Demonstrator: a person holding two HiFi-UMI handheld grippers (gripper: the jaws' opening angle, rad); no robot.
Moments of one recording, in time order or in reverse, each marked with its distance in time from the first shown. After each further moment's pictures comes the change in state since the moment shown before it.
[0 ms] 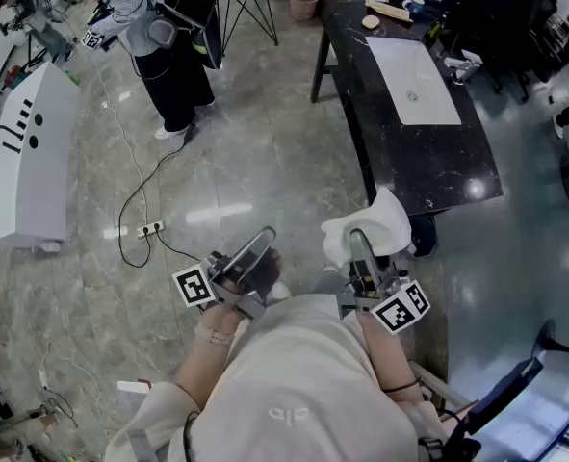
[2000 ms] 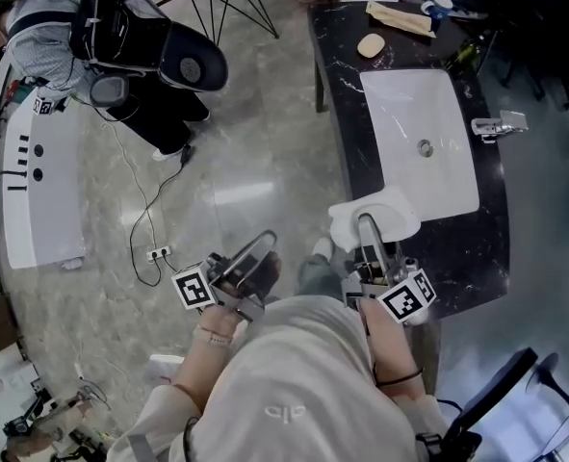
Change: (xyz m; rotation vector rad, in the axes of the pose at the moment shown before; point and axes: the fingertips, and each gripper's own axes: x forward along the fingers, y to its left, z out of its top) left arm 0.310 0.209 0.170 0.046 0.068 0.231; right arm 0.259 -0.326 0.153 0.221 -0.001 -0.075
